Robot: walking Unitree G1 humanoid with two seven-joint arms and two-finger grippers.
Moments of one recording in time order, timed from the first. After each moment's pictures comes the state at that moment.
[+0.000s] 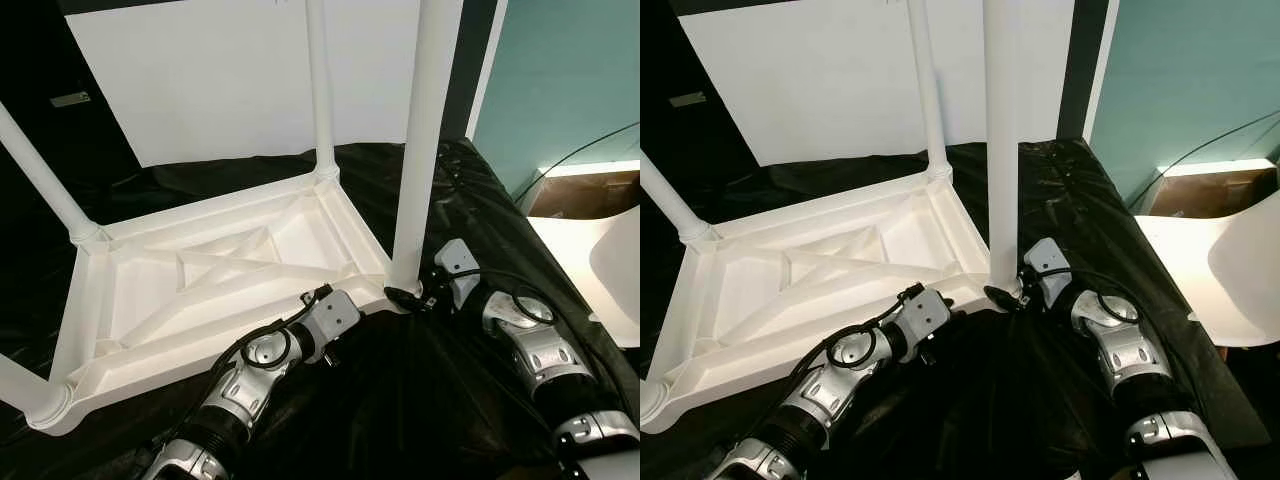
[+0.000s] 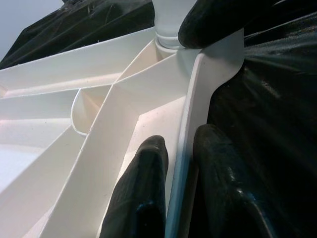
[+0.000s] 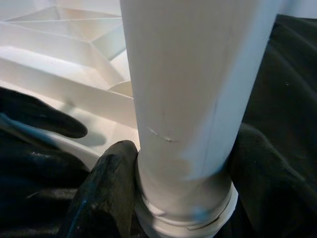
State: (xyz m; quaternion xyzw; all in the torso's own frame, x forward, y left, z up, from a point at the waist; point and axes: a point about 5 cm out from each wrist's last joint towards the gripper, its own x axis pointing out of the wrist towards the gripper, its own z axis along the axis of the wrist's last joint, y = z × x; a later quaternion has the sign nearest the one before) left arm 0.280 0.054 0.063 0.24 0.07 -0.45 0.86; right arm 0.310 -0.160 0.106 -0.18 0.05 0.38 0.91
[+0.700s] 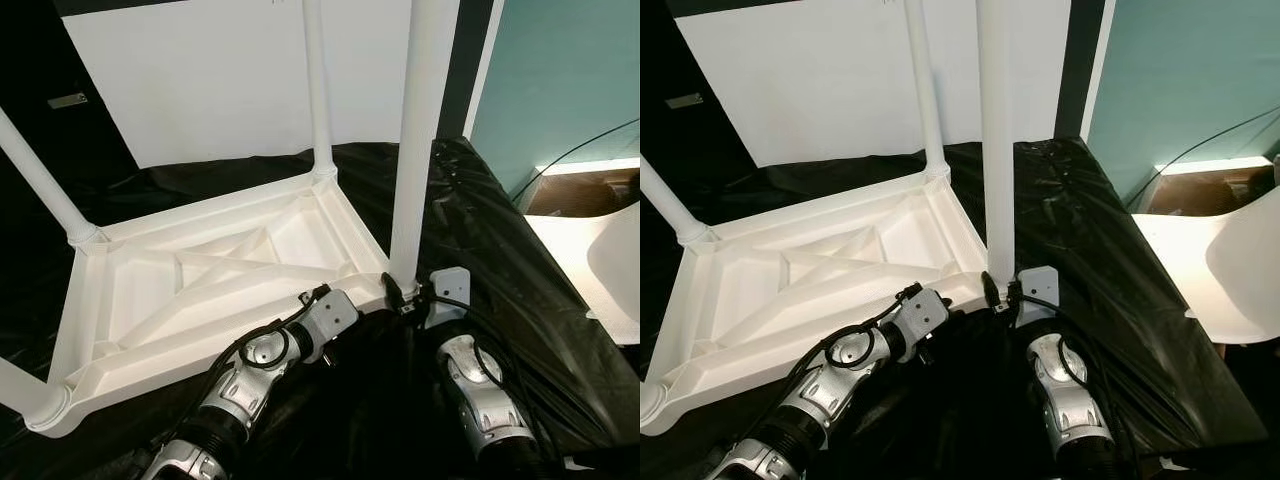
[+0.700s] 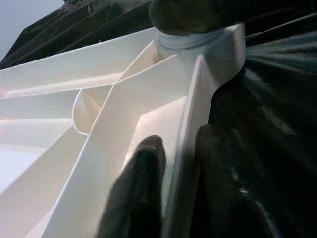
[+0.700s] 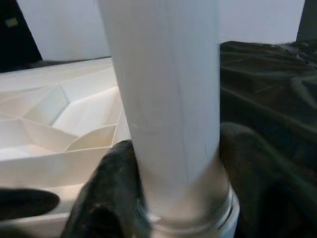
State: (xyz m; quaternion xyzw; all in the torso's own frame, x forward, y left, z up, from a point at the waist) left arm 0.283 0.058 0.064 0.23 0.07 -0.44 0.86; right arm 0.291 -0.132 0.094 -0.06 -0.04 0.13 0.99
